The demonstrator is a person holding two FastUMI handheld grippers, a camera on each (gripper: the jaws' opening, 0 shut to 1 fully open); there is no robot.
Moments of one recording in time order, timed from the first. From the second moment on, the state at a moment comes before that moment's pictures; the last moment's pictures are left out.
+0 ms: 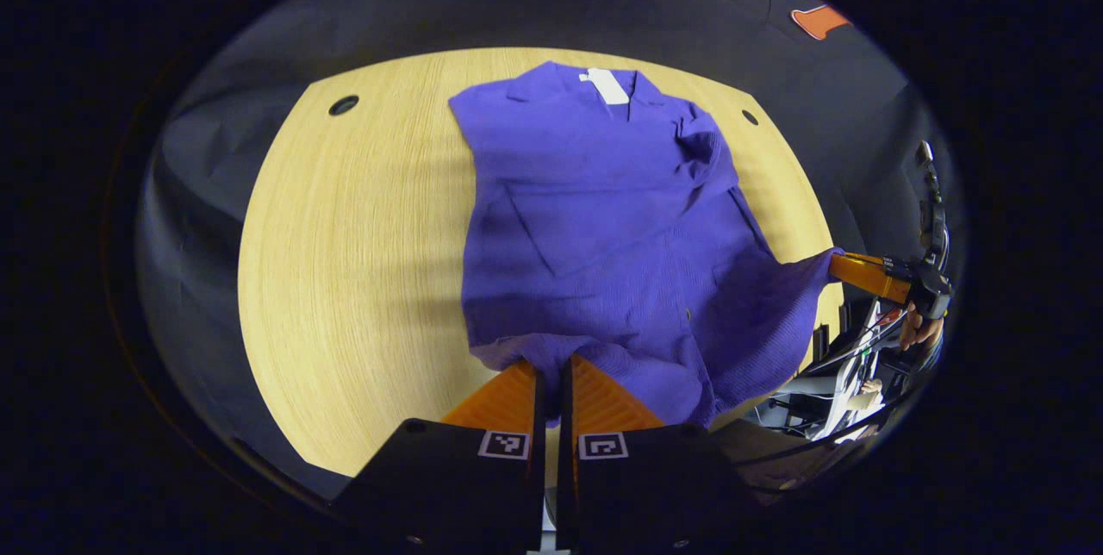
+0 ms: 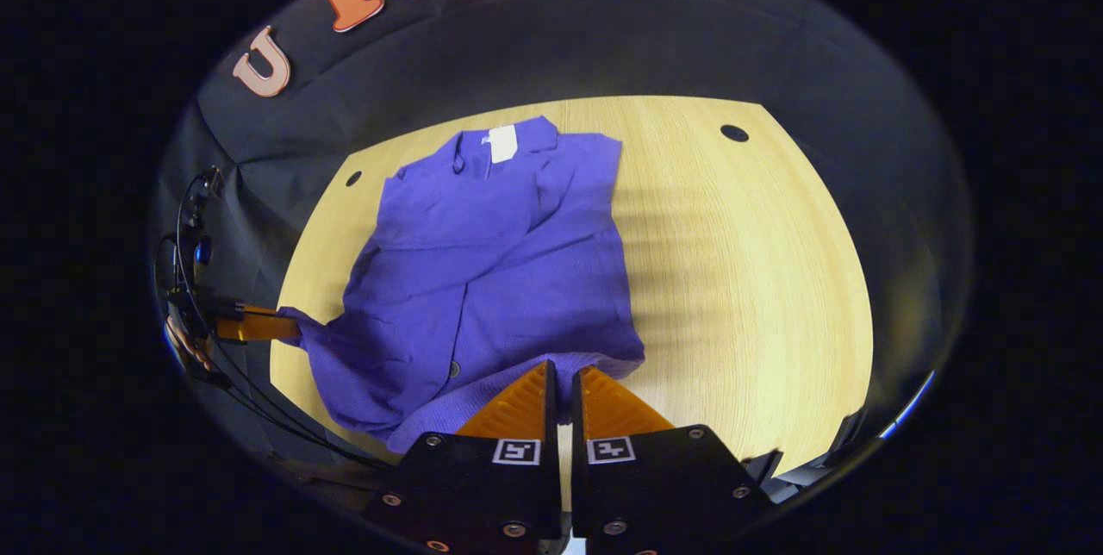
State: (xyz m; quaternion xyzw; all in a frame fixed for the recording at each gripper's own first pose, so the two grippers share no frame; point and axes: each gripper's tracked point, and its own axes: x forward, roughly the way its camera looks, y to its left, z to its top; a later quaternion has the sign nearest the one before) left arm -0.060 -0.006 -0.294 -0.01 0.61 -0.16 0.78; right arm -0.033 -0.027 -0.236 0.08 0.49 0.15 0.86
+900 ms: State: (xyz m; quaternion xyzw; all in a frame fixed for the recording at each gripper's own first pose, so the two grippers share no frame) left arm 0.143 -0.012 -0.217 0.01 0.51 -0.15 0.85; right arm 0.138 -0.017 -0.146 0.04 0.37 0.14 0.92
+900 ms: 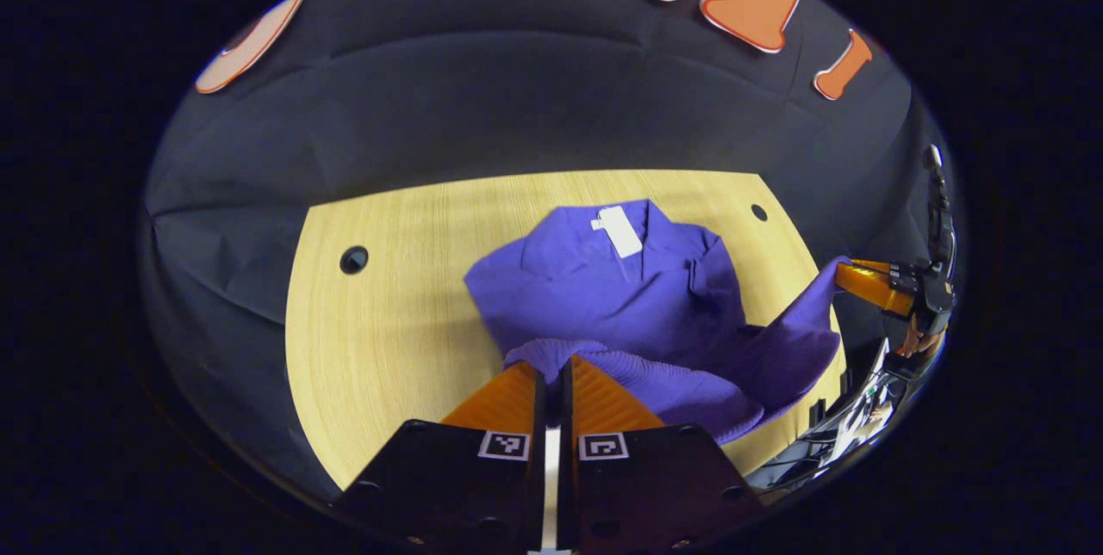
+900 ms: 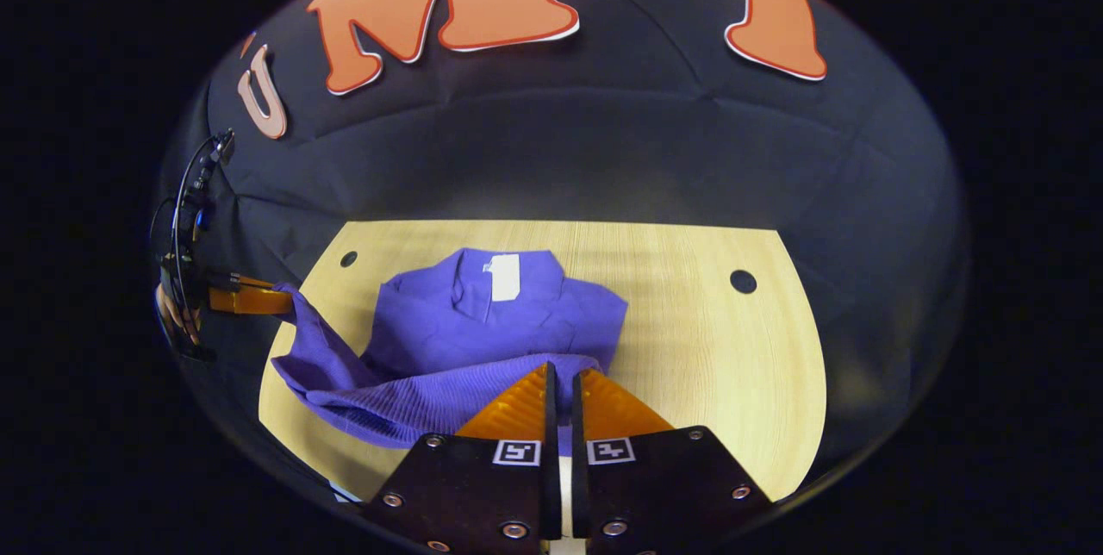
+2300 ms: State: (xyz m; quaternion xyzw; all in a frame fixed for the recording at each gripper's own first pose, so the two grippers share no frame) left arm 0.250 0.027 -0.128 0.09 0.24 0.00 0.97; right arm 0.223 -0.054 -0.078 -0.01 0.21 0.07 0.98
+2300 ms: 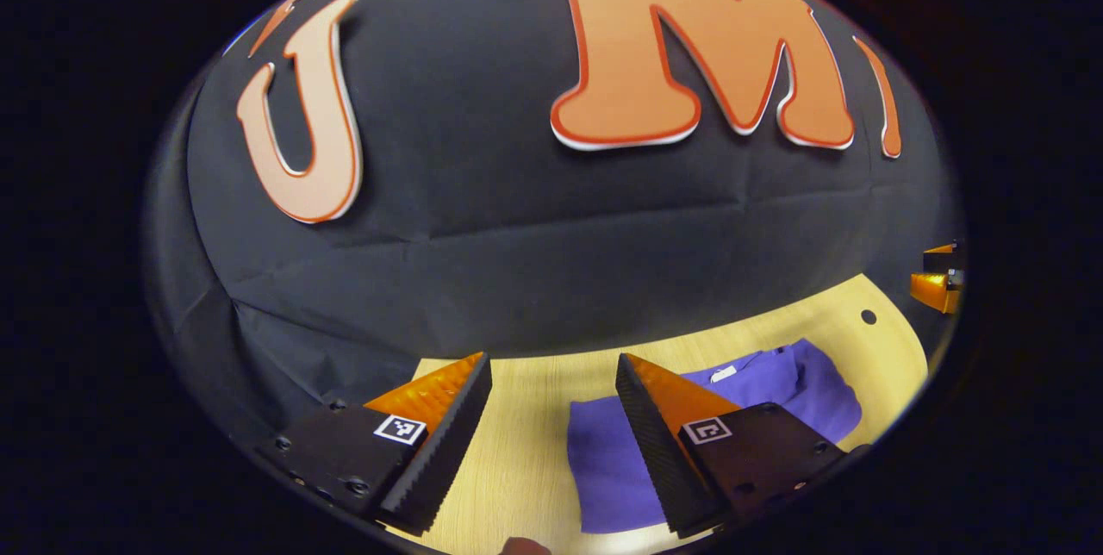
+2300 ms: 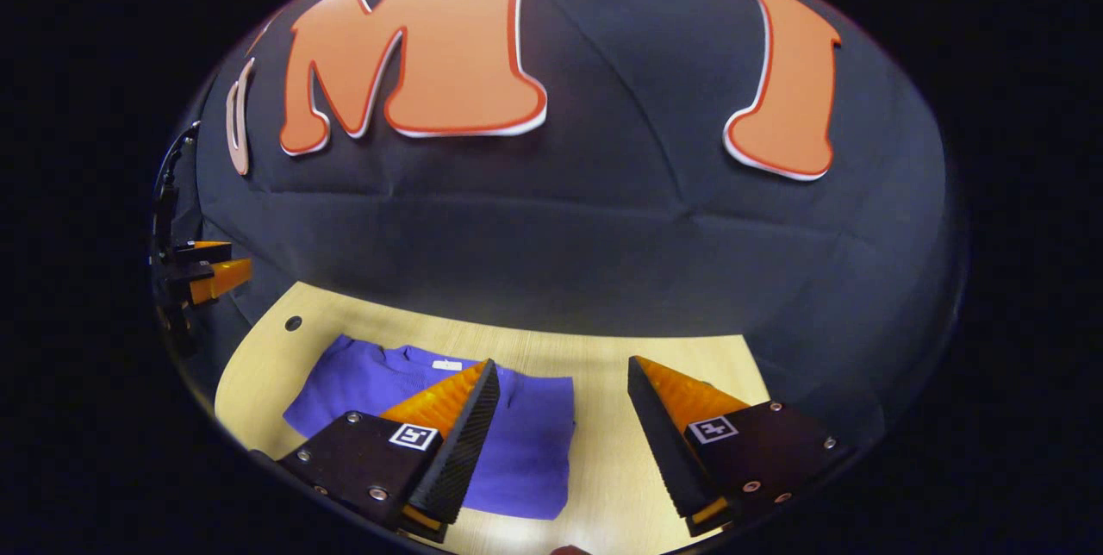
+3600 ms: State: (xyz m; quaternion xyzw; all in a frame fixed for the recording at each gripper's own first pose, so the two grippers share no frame) left arm 0.062 0.002 -0.005 -0.02 0.05 -0.01 1.00; right arm 0.041 -0.085 0.058 0.00 -0.03 -0.02 1.00
